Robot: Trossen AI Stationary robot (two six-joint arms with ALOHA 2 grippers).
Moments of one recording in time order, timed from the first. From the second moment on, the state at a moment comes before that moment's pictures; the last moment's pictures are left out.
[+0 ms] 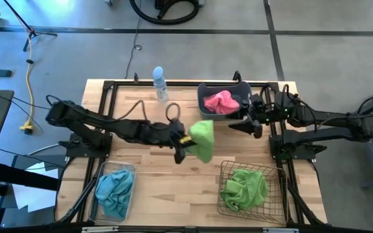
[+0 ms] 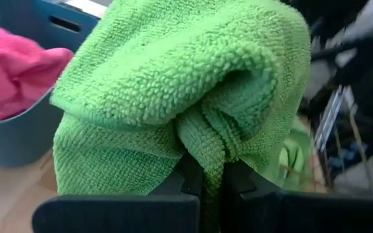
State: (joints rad) left arm -0.18 1.50 1.11 -0.03 -0.25 -0.41; right arm -0.13 0.78 0.74 0.01 -0.29 0.57
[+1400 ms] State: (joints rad) left arm -0.20 1.51 1.28 -0.40 -0.38 -0.18; right arm 0.25 1.45 1.46 -0.66 0.32 0.06
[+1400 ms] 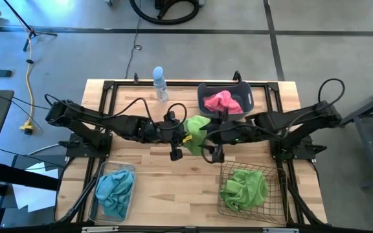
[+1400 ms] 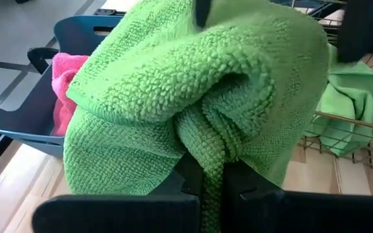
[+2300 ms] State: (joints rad) left arm -0.19 1.51 1.28 -0.32 -0.35 -0.03; right arm 0.16 1.52 1.46 -0.64 0.22 0.00
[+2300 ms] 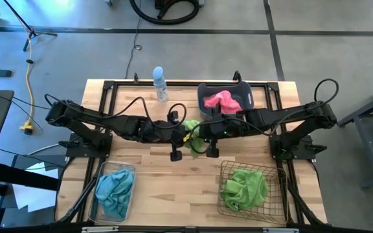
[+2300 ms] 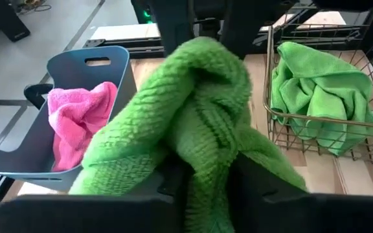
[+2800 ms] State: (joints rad) left arm -0.19 1.43 1.45 -0.89 -0.41 -0.18; right arm 0.16 1.40 1.51 -0.90 0.25 0.06
